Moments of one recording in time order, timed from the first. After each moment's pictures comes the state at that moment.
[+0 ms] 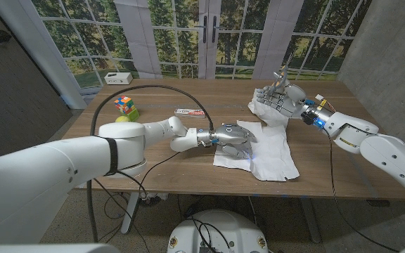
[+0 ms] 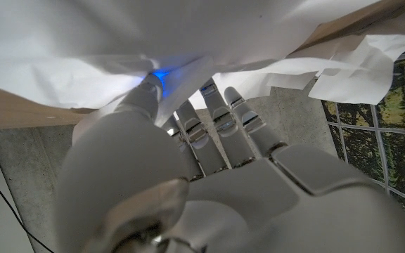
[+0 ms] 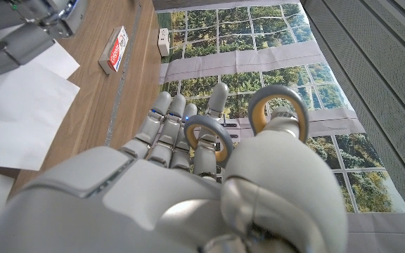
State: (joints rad) left arm 0.05 0.12 1.60 -0.39 1.11 -0.89 1.12; left_hand 1.00 -0.02 0.67 -0.16 0.23 1.09 -0.21 0.29 0.20 1.16 -0.20 0.24 0.28 1.05 -0.17 0.19 0.20 0.53 -0.05 0.25 0.20; right arm -1.15 -0.87 -0.06 -1.95 1.24 -0.20 0.24; right_hand 0.76 0.10 -0.24 -0.05 0.47 0.56 0.12 0.87 0.53 0.23 0.09 0.80 0.38 0.20 -0.03 0.91 0.24 0.10 0.01 1.08 0.18
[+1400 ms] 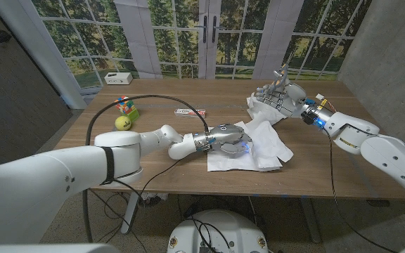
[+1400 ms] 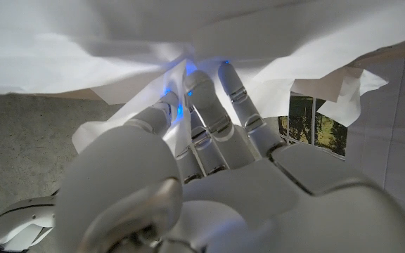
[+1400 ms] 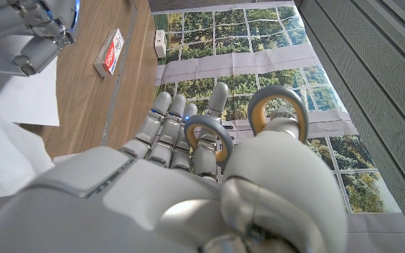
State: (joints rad) left arm 0.13 0.16 1.55 -0.39 0.82 -0.94 0.98; left_hand 0.86 0.14 0.72 -0.04 0.19 0.73 -0.22 0.67 0.77 0.84 -0.21 0.54 0.92 1.41 -0.22 1.05 1.24 0.54 -0.05 1.09 0.29; right arm -1.17 -0.86 -0.04 -1.97 1.25 -0.19 0.24; right_hand 0.76 0.10 -0.23 -0.06 0.47 0.57 0.11 0.87 0.53 0.23 0.09 0.80 0.38 0.20 -0.03 0.91 0.24 0.10 0.01 1.07 0.18
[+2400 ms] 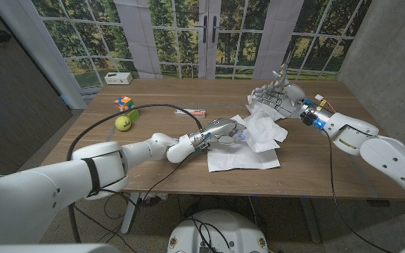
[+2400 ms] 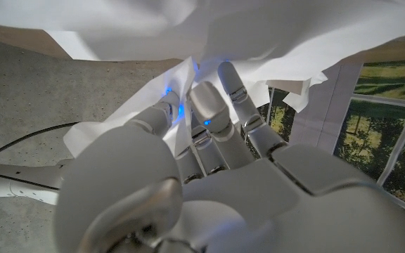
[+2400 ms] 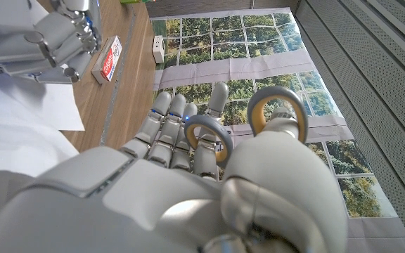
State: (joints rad) left arm 0.26 0.31 1.29 -0.64 0.69 -0.88 0.82; left_hand 0.86 0.15 0.74 -0.05 0.18 0.75 -0.22 0.67 0.76 0.85 -0.20 0.54 0.92 1.39 -0.21 1.26 1.24 0.54 -0.05 1.11 0.27; right arm -1.17 -0.86 -0.05 -1.98 1.24 -0.19 0.25; right_hand 0.75 0.11 -0.23 -0.06 0.46 0.57 0.11 0.87 0.53 0.23 0.09 0.80 0.38 0.20 -0.03 0.91 0.24 0.11 0.01 1.07 0.18
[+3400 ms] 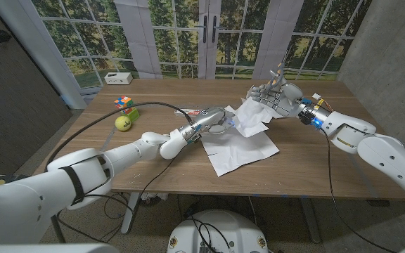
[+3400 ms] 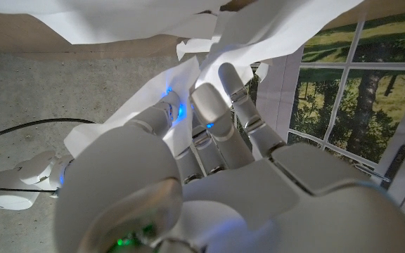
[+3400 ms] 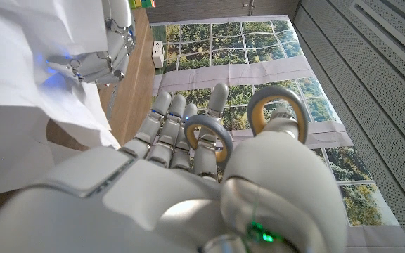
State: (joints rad) left arm 0.33 0.42 1.12 -0.81 0.74 -0.76 0.80; left_hand 0.86 0.15 0.75 -0.06 0.19 0.75 -0.22 0.67 0.74 0.85 -0.20 0.54 0.93 1.37 -0.21 1.31 1.23 0.52 -0.05 1.13 0.26; right arm -1.15 -0.86 -0.07 -1.98 1.24 -0.19 0.26; right_hand 0.75 0.11 -0.23 -0.06 0.46 0.56 0.12 0.87 0.53 0.23 0.09 0.80 0.38 0.20 -0.04 0.91 0.24 0.11 0.01 1.06 0.18
